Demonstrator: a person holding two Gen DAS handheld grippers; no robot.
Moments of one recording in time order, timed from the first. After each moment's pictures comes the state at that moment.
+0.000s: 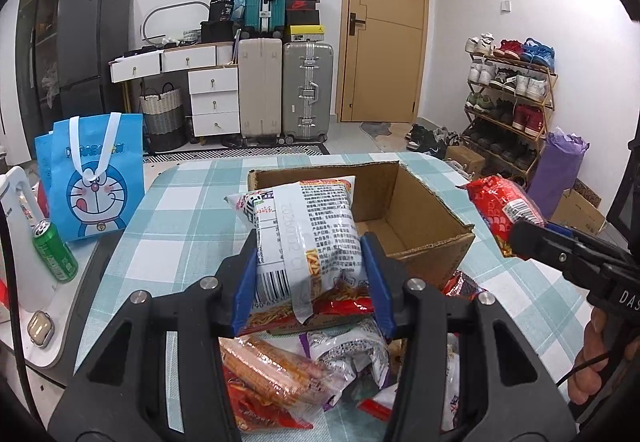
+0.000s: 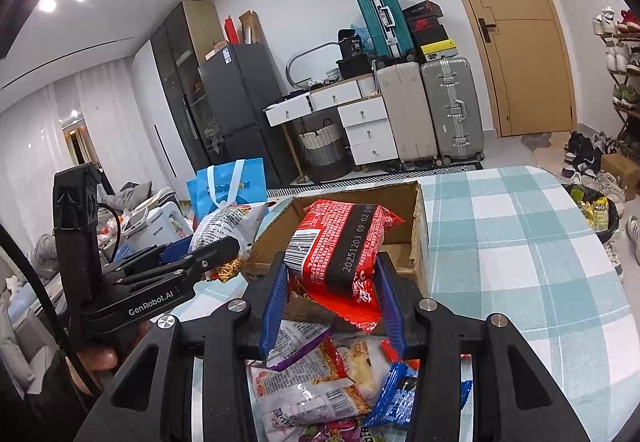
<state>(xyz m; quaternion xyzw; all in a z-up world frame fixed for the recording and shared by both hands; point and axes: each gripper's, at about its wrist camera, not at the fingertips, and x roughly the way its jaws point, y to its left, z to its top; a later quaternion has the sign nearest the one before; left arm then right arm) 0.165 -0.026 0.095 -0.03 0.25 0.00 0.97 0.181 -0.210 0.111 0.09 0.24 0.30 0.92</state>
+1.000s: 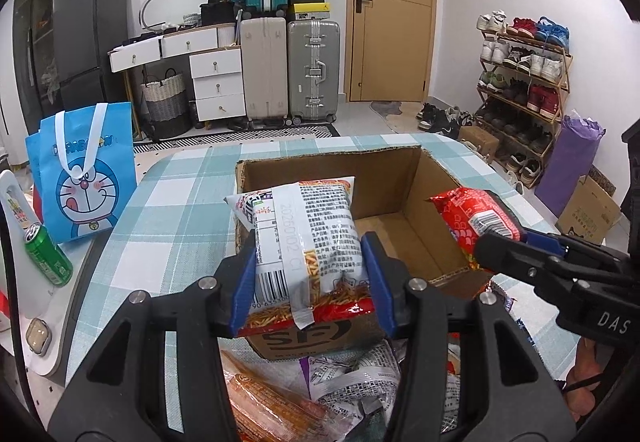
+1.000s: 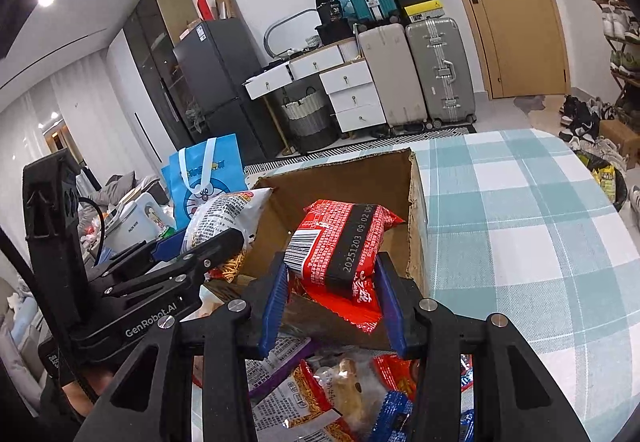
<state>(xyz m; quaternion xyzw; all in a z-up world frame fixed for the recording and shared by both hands) 0.242 -0.022 0.060 -0.01 0.29 0.01 0.96 0.250 -0.188 0.085 0.10 0.32 0.28 0.90</state>
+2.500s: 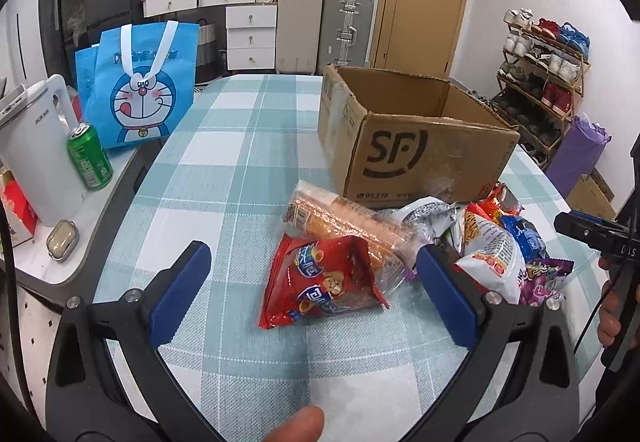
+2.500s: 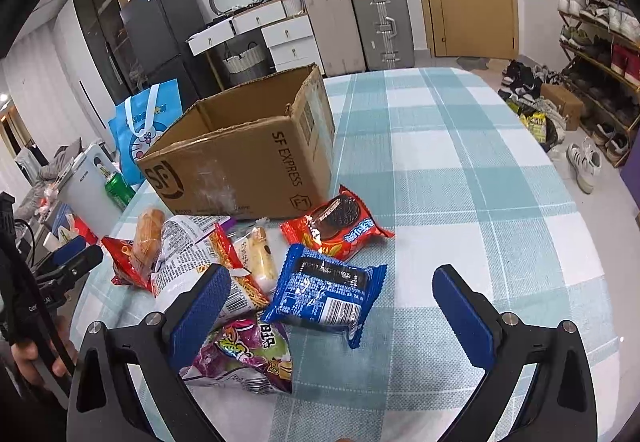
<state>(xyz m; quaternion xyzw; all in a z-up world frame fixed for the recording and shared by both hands) 0.088 0.048 0.023 -0.07 0.35 0.04 0.93 0.179 -0.248 0.047 0.05 0.41 0.18 0.90</state>
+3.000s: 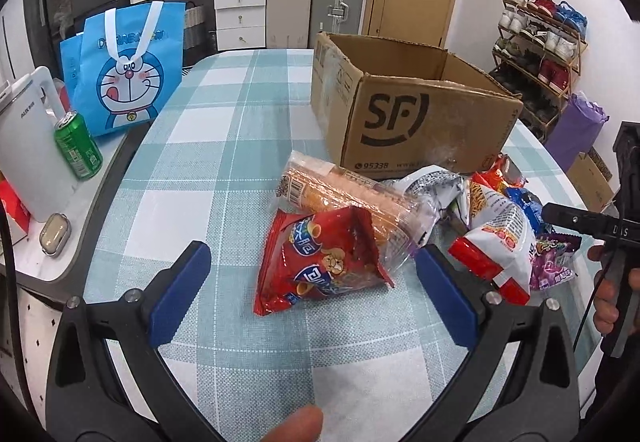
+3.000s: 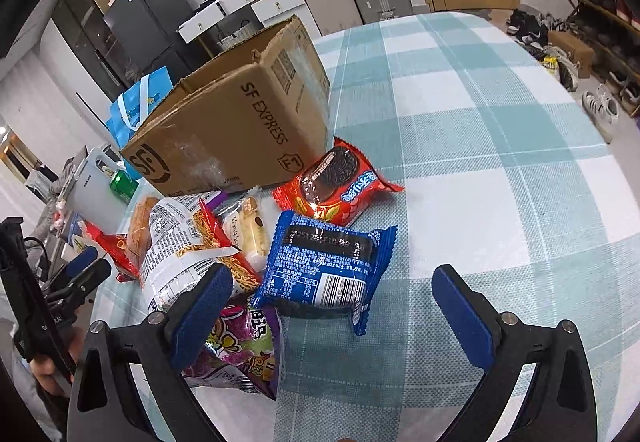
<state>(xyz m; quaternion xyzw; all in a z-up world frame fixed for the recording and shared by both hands) 0.103 0.043 0.008 -0.06 0.39 0.03 0.92 0.198 -0.250 0.009 0.11 0.47 0.19 0.86</state>
